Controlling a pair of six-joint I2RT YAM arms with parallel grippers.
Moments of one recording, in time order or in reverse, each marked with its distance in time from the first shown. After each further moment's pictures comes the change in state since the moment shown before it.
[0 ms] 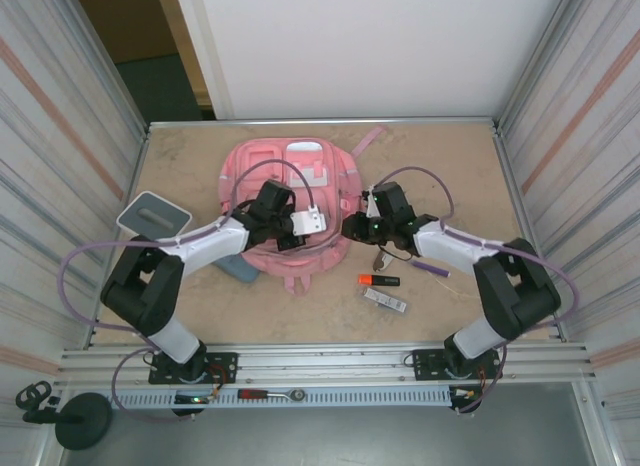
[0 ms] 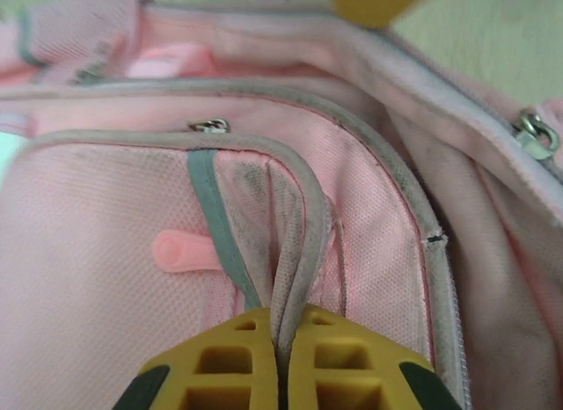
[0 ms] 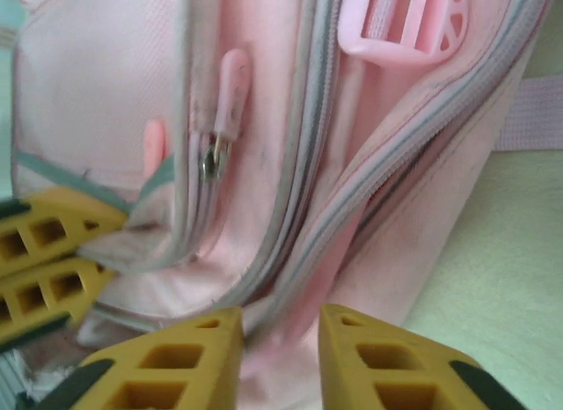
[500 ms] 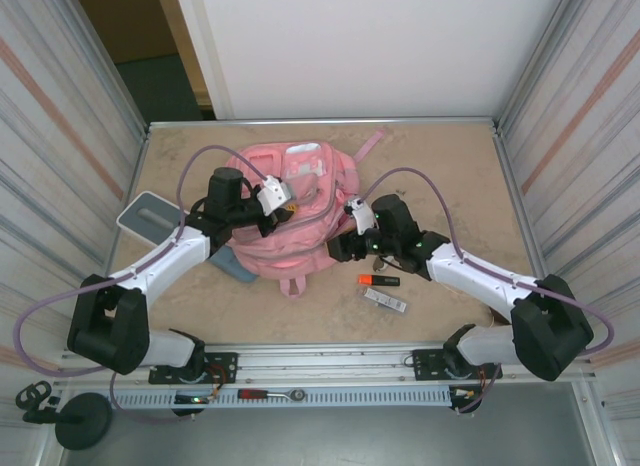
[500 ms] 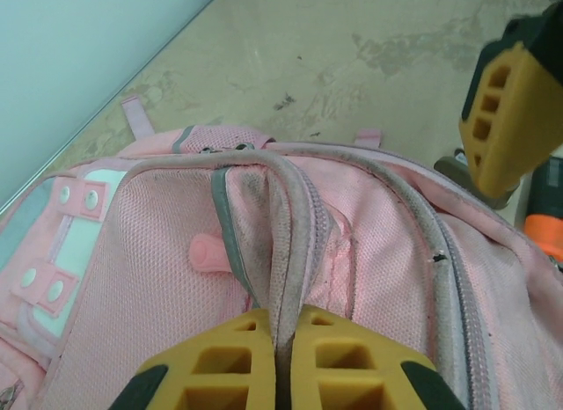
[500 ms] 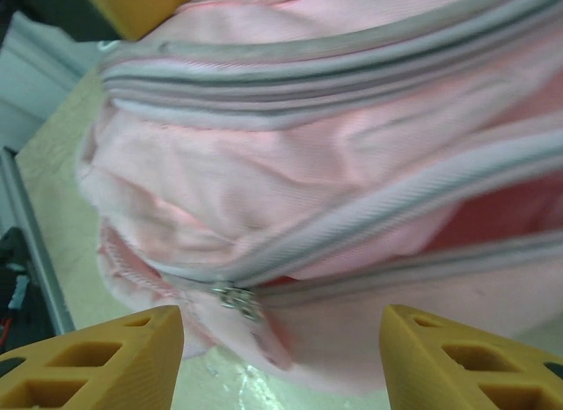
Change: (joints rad) left arm 0.173 -0.220 -0.094 0.168 0.329 -0.274; right arm 0.136 -0.200 -0.078 0.045 -0.074 -0.353
